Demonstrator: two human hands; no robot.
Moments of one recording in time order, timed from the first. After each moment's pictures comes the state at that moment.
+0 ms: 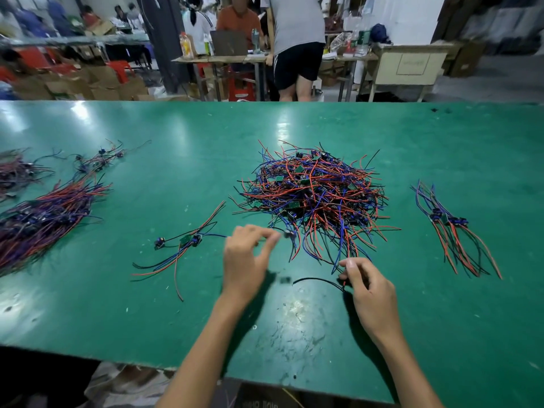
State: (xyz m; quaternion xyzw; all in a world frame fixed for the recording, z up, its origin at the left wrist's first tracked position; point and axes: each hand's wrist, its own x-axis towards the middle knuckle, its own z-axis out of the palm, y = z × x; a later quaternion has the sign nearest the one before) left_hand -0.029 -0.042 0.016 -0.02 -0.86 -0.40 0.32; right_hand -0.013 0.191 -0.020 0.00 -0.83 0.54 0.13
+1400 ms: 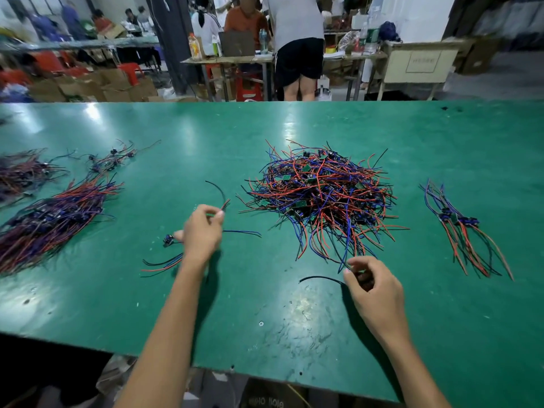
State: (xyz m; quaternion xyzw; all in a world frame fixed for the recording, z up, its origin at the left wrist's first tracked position) left_hand -0.057 -0.125 0.056 0.28 -0.86 -0.41 0.15; right_hand -0.007 0.186 -0.009 -0.01 -0.86 0.49 0.14
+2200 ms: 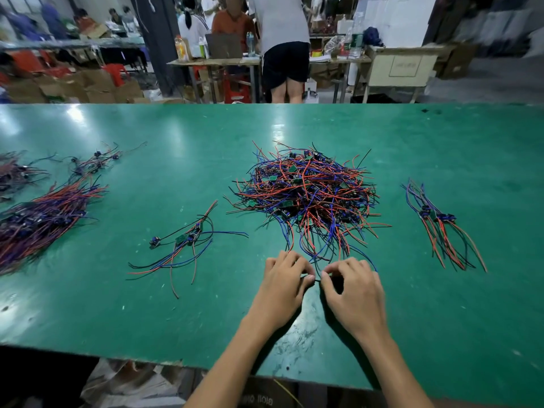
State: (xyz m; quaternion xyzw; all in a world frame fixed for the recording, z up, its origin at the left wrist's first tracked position) left_hand -0.001 0.015 -0.006 -0.16 -0.94 -0.27 0.13; right_hand -0.001 0.179 -0.014 0.06 -0.94 0.27 0.21
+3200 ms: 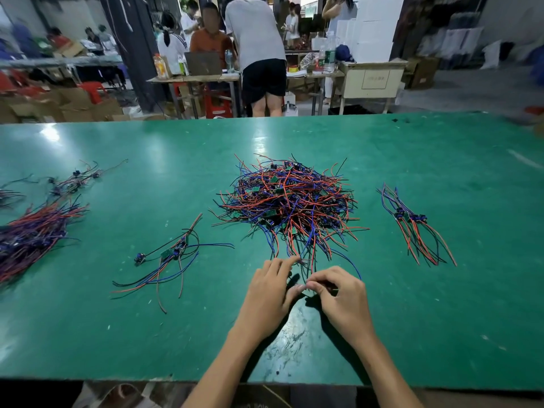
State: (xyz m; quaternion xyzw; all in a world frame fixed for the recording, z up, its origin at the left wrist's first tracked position) left_hand 0.002 0.012 -0.009 -0.19 -0.95 -0.22 0.14; right_hand 0.009 0.190 -0.005 0.12 -0.85 0.47 0.19
